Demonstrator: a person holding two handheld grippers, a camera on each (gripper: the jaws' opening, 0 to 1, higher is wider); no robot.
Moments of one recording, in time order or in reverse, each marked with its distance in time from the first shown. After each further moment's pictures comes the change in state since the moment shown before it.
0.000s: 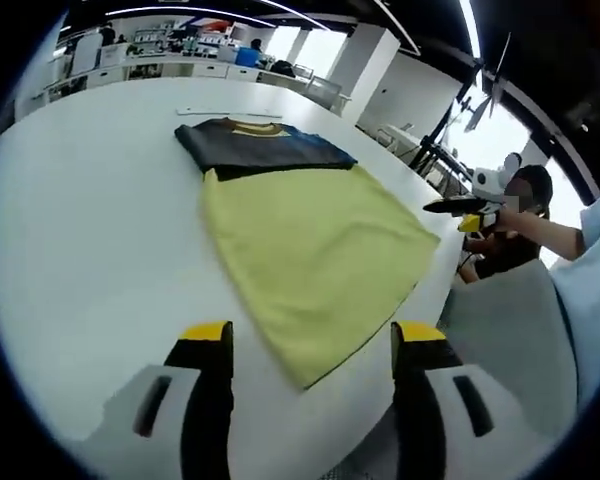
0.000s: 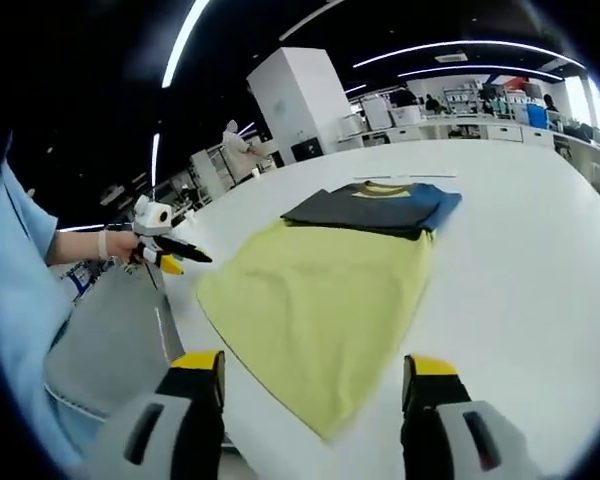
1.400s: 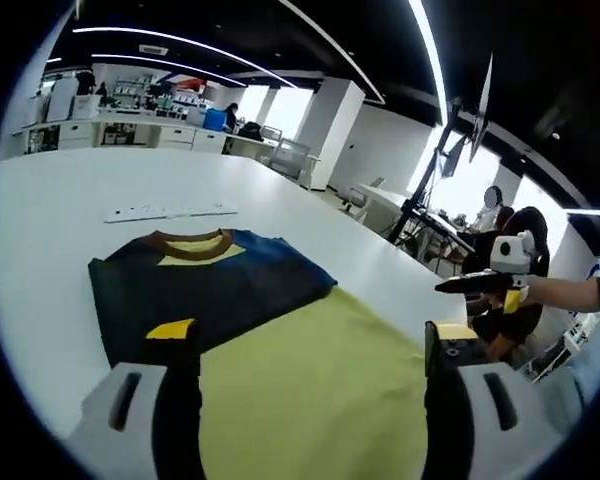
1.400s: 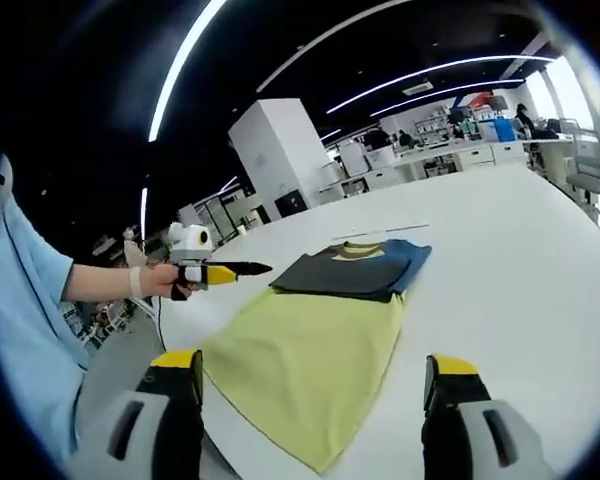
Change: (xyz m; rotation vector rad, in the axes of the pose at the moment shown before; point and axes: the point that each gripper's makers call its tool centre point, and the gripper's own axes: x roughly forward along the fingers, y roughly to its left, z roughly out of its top) left arm 0.096 -0.037 0.172 0.106 -0.299 -0.109; right arm -0.031 -0.012 0.072 0.068 -0.231 -0.046
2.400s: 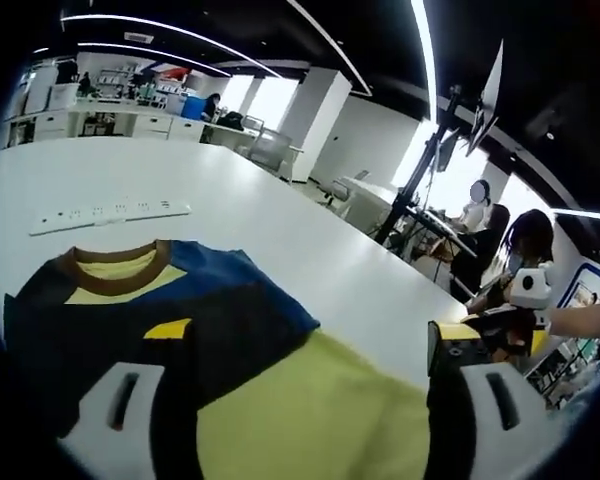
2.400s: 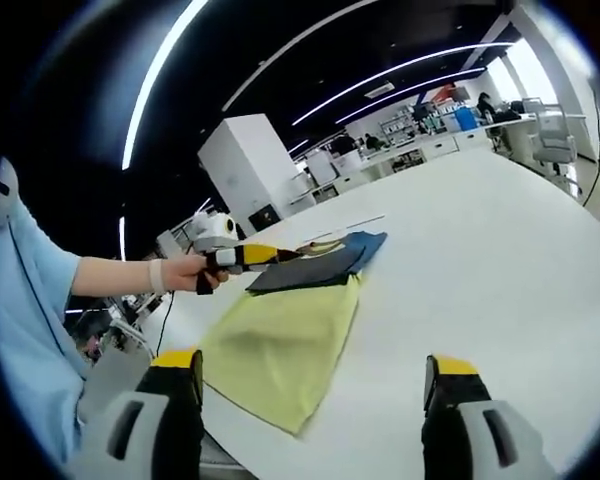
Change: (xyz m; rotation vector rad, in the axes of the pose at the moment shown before) left arm 0.130 -0.036 0.025 -0.001 0.039 -0.098; right arm -0.046 -0.034 -0.029 0.143 -0.074 -0.087
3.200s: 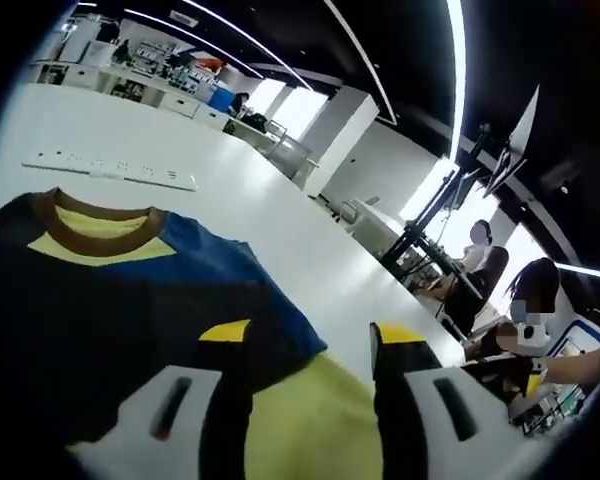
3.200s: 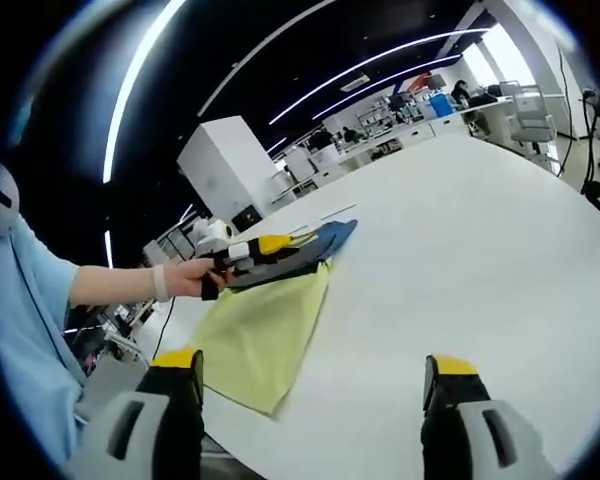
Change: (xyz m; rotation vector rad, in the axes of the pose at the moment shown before) left arm 0.044 0.007 -0.007 -0.168 -0.077 -0.001; right arm -0.012 -0.015 -0.014 0.080 0.020 -0.058
